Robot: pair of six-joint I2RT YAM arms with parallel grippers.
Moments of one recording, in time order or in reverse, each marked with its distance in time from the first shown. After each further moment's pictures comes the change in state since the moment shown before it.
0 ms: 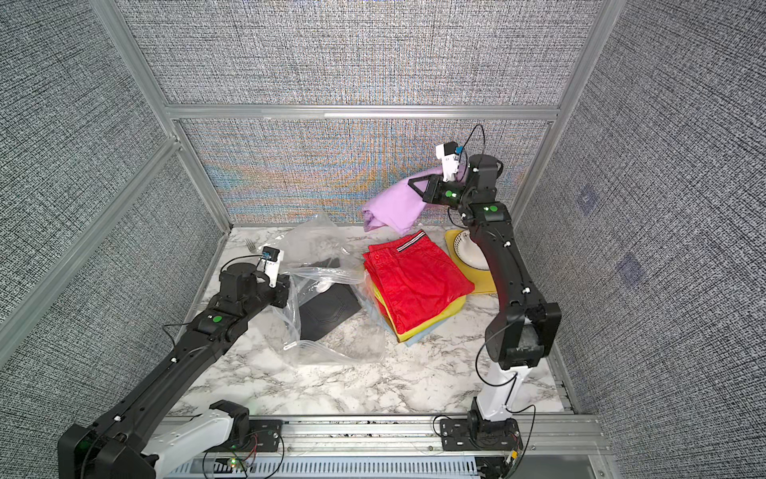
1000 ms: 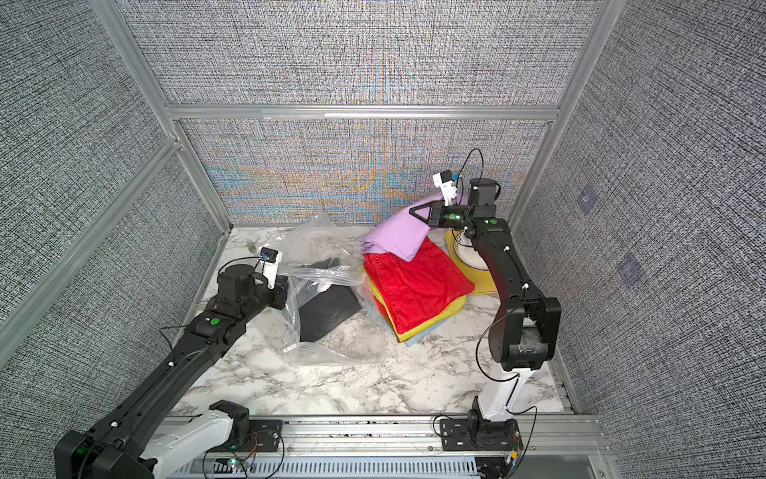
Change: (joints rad) left arm 0.000 -0.011 -0.002 -0.016 -0.011 0.000; right arm -0.051 -0.066 -0.289 0.000 -0.206 -0.093
